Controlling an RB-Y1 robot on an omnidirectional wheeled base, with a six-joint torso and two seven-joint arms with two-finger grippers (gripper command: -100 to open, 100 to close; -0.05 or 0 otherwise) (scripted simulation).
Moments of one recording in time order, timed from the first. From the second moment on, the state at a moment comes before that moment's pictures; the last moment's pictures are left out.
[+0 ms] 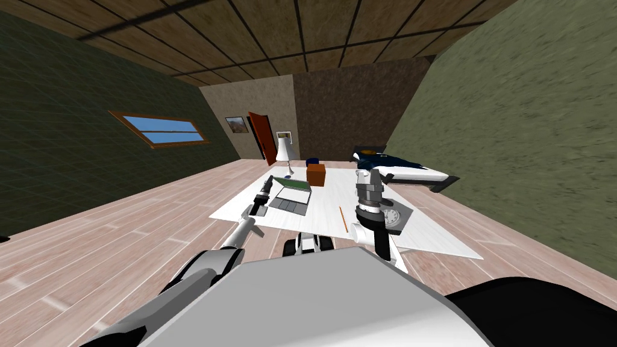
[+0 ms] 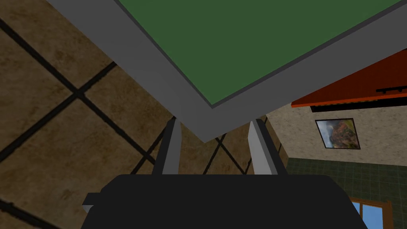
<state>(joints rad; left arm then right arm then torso) -0.37 0.38 -0.01 -0.91 -0.05 -0.84 -0.08 0.49 0.04 -0.07 -2.30 0.04 -0.62 0.08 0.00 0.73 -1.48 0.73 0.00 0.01</state>
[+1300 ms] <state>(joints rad) -0.13 0.25 0.01 -1.00 -0.04 -1.22 -0.20 0.49 0.04 -0.07 -2.30 0.04 -0.62 0.08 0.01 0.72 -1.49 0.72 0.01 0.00</state>
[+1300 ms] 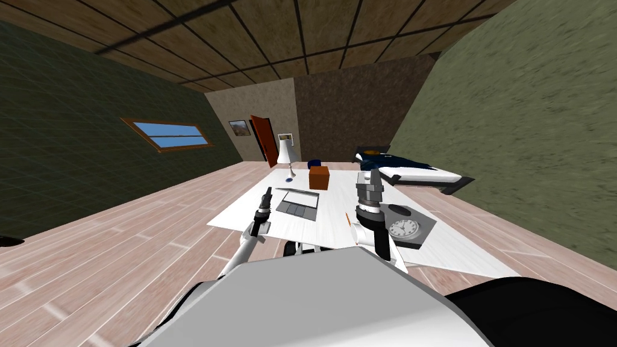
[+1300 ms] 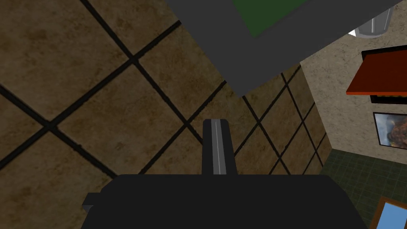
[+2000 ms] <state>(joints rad) -0.11 0.24 0.02 -0.99 -0.03 -1.32 -0.22 0.49 0.04 -0.07 -2.30 0.04 -0.62 0.08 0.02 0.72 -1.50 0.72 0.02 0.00</state>
